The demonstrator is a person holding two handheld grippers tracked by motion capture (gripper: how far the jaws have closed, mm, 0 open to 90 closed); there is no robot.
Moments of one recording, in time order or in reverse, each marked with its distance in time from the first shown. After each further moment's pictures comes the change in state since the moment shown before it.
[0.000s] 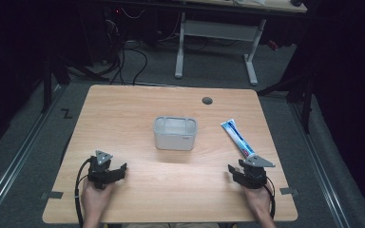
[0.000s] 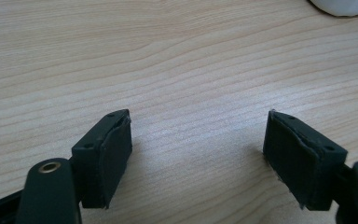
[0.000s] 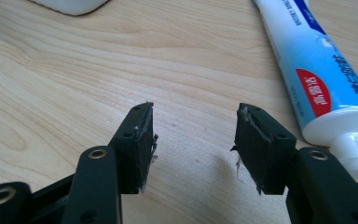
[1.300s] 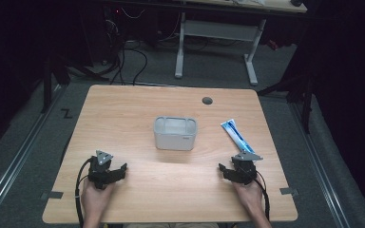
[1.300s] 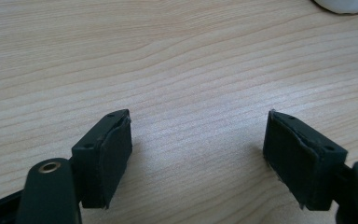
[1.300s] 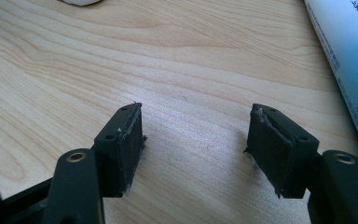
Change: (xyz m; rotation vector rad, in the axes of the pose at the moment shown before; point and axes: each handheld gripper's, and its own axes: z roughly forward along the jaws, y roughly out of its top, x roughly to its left) left arm -0.001 0.000 0.000 0.002 0.007 0.006; right arm 0.012 0.012 0.028 0.072 0.039 -0.003
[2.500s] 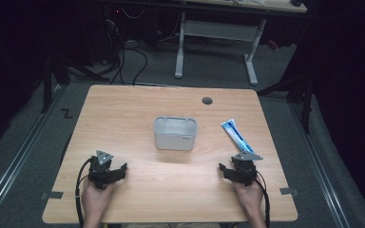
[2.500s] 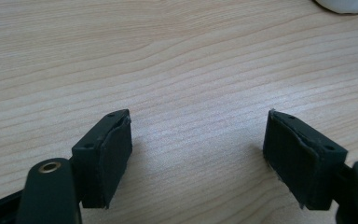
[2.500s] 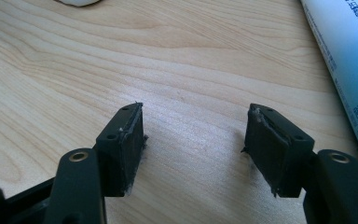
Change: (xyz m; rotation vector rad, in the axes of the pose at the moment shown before) left arm -0.001 0.000 0.001 0.001 0.005 0.004; right arm 0.000 0.000 0.000 -0.002 -0.006 -0.003
